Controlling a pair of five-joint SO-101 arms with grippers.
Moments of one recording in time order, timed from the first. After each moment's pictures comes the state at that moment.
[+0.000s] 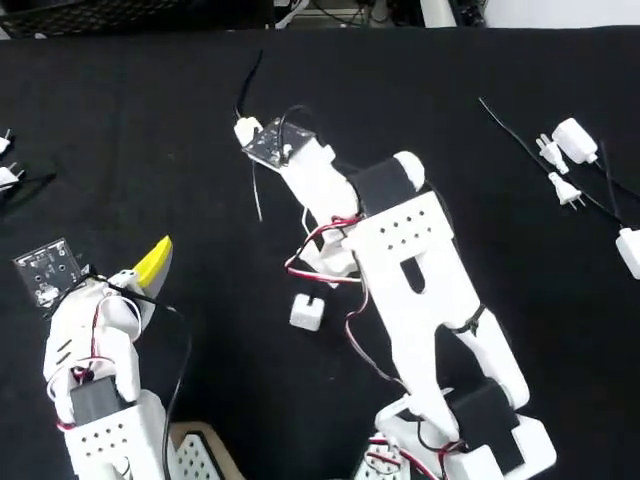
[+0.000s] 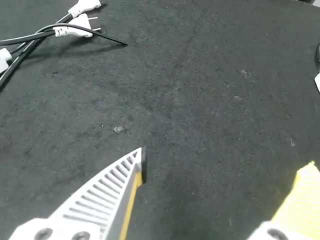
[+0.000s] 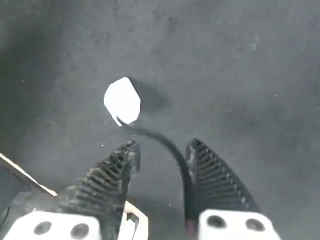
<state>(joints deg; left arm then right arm) -25.5 -102.1 96.3 44.1 5.2 -25.7 -13.9 4.9 99.7 22.0</state>
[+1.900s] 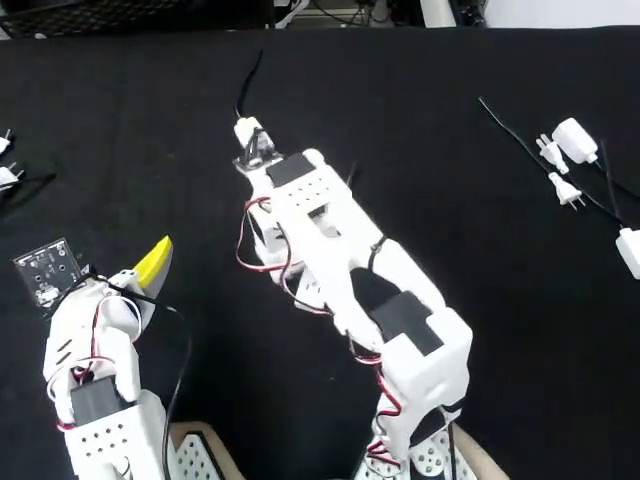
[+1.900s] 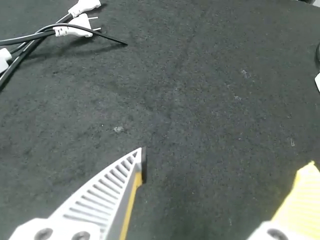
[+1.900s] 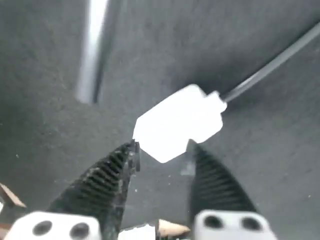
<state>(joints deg) -25.5 -102.1 96.4 44.1 5.2 -31.5 19.1 0.7 90.2 -1.2</state>
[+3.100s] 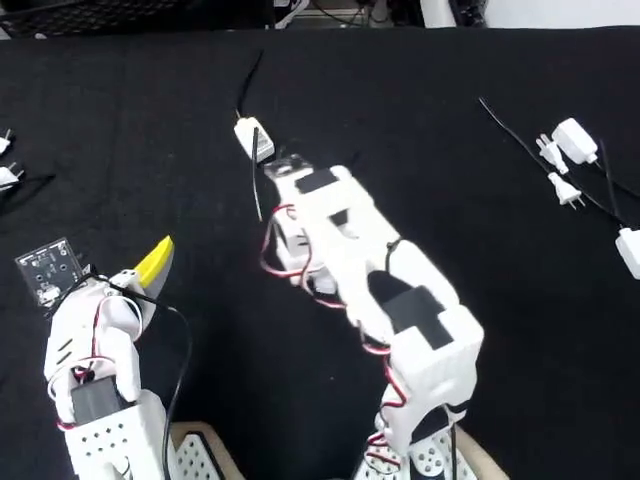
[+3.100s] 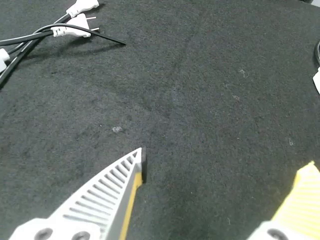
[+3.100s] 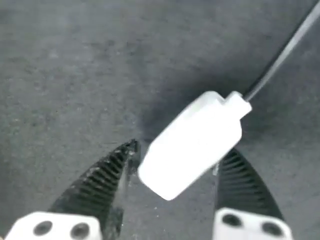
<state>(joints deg) -25.1 -102.1 96.4 44.1 5.2 -24.3 18.9 12.4 75.6 -0.6</state>
